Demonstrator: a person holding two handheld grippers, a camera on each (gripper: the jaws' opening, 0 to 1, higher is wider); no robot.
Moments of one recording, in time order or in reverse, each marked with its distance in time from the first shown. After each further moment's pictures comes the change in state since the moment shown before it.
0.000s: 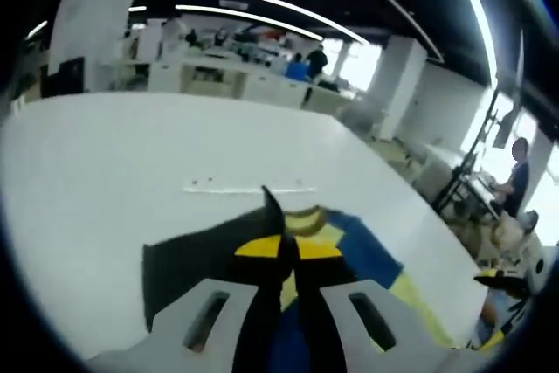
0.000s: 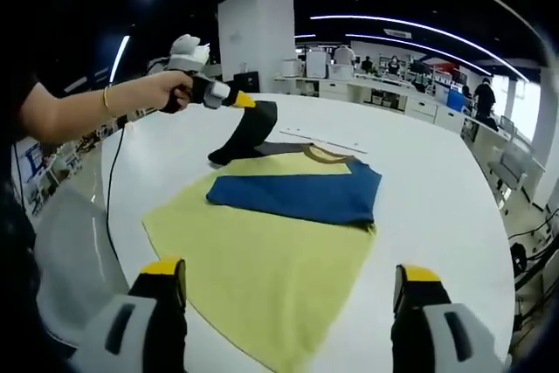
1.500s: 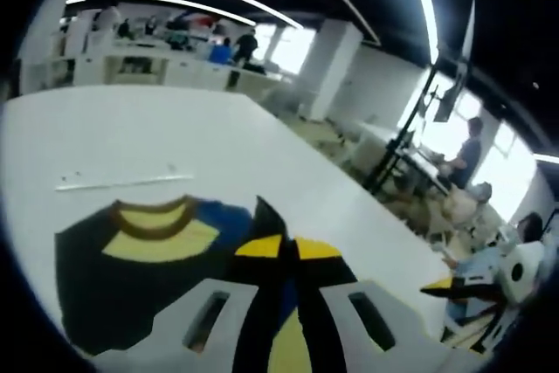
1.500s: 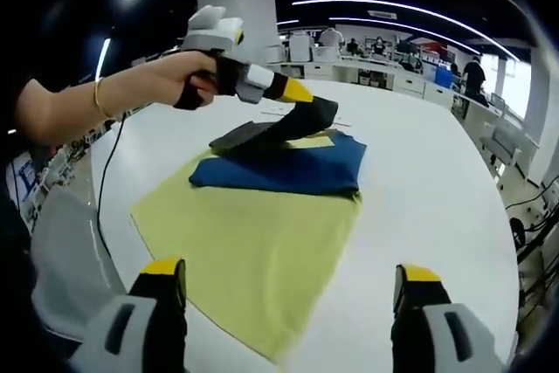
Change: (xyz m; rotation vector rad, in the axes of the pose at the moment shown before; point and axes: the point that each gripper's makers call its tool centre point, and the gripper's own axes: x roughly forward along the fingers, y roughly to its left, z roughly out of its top) left arm 0.069 -0.160 -0.048 0.066 0.090 -0.332; right arm 0.003 -0.019 -0.033 0.072 0.076 -0.032
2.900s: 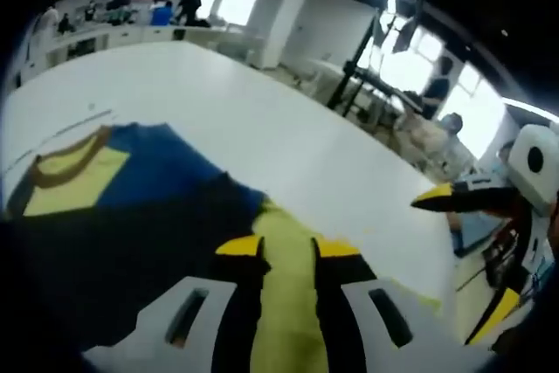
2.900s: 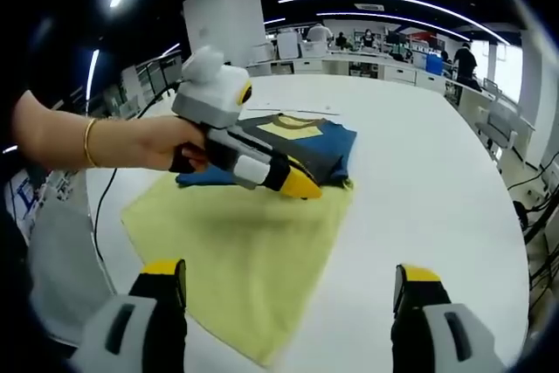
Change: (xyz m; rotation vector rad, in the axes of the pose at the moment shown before) left arm 0.043 -0.032 -0.101 0.225 0.183 -0.156; right arm 0.014 -0.018 -0.007 0.081 -0.003 -0.025
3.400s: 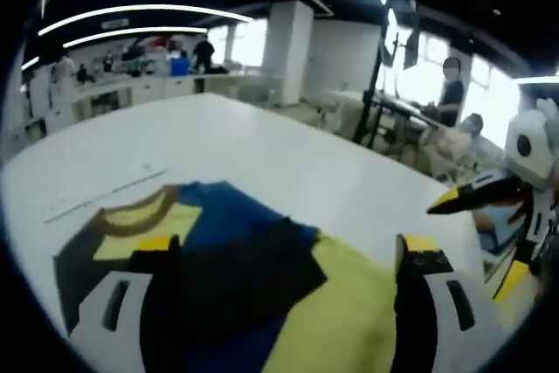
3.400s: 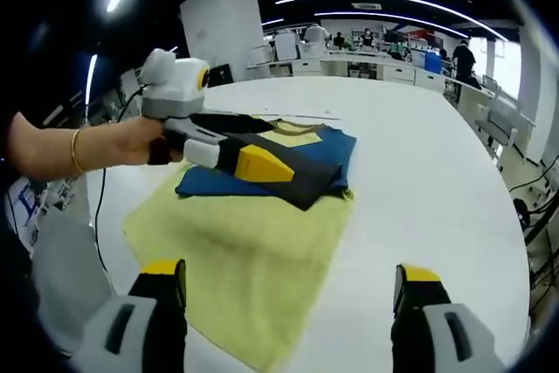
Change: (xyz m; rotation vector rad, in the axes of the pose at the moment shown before) left arm -0.065 0.040 0.031 0.084 -0.122 0.151; right arm 0.004 0.003 0.016 0.027 0.004 0.016
